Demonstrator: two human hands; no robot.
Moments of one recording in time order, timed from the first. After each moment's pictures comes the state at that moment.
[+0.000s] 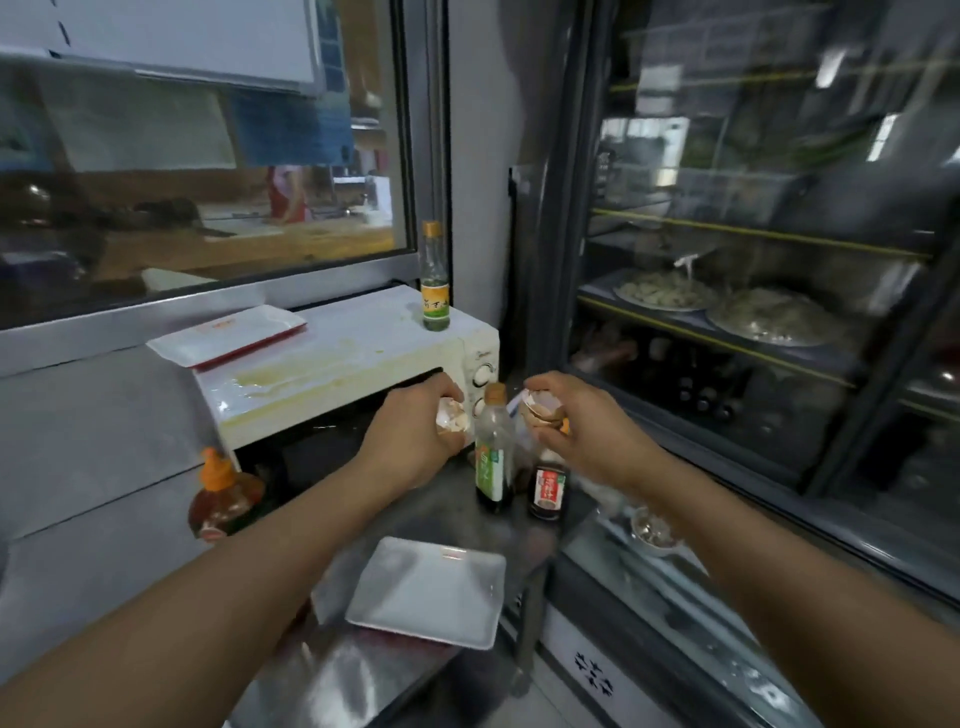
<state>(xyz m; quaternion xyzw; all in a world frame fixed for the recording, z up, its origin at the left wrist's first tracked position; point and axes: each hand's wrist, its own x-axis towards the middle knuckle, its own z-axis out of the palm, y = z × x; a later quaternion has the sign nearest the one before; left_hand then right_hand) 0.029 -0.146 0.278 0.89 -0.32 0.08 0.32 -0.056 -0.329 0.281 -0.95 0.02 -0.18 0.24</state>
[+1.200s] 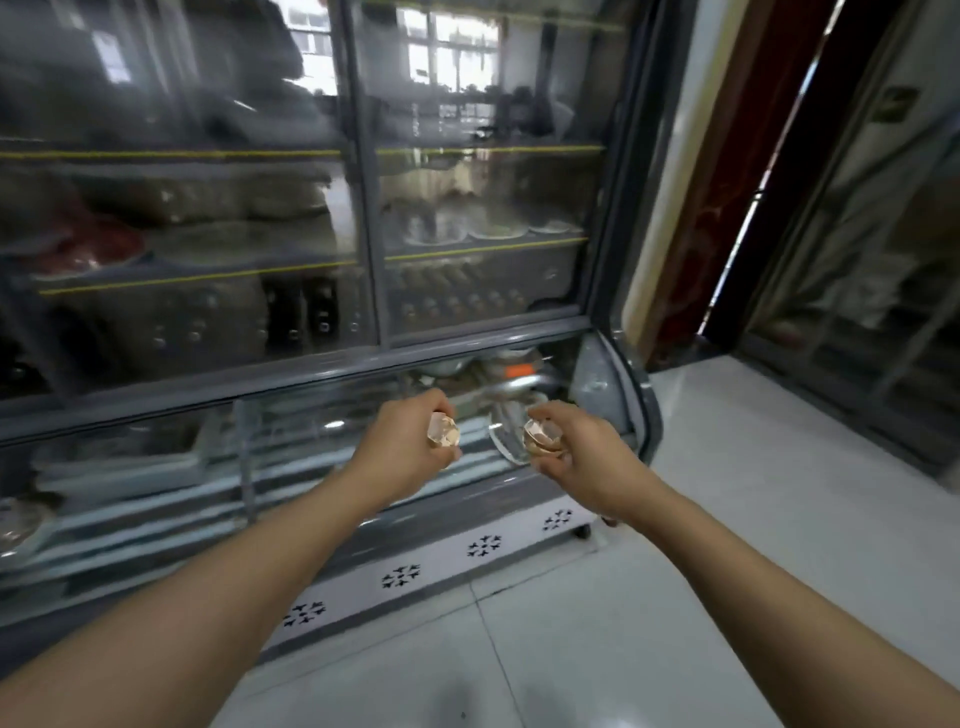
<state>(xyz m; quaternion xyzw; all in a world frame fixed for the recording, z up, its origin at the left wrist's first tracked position) -0.685 -0.413 0.217 0.55 -0.77 -0.21 0.26 -0.900 -0.378 0.215 -0.74 0.60 -0.26 0.18</state>
